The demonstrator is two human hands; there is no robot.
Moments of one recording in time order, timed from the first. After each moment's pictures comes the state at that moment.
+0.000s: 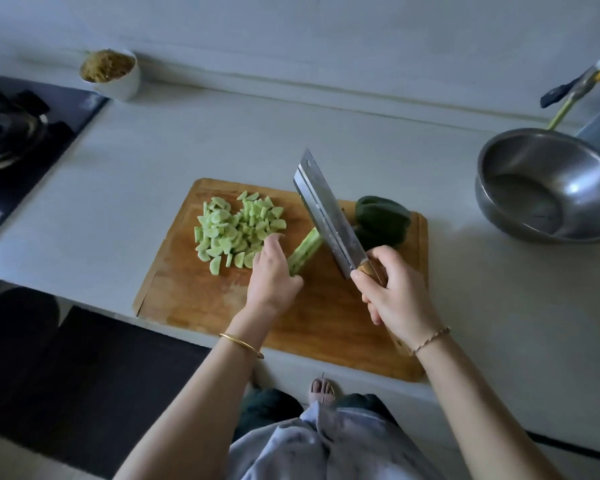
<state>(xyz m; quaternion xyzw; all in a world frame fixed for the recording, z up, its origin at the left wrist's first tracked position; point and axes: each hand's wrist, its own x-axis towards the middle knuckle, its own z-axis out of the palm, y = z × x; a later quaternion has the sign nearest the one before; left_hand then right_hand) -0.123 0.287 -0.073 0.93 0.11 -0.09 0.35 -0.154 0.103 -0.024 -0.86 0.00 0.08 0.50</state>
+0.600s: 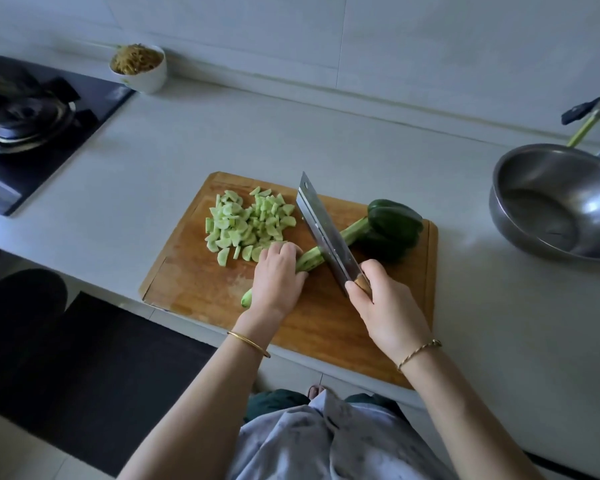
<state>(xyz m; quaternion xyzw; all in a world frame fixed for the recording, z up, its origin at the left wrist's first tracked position) -0.131 0.288 -0.089 0.96 0.06 0.00 0.26 -0.164 0.115 -0.023 -0.93 -0.06 0.11 0.33</state>
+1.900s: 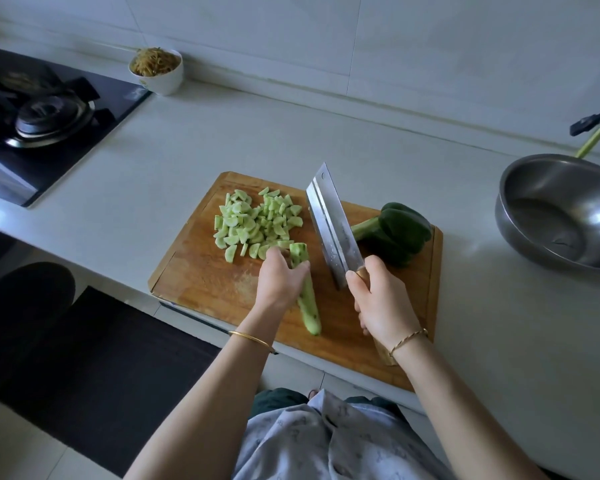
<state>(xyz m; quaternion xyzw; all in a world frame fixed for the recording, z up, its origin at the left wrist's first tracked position) -0.134 0.283 -0.076 0.84 0.26 -0.05 0.47 -0.155 0.124 -0.038 -0.90 -0.03 0.12 0.43</state>
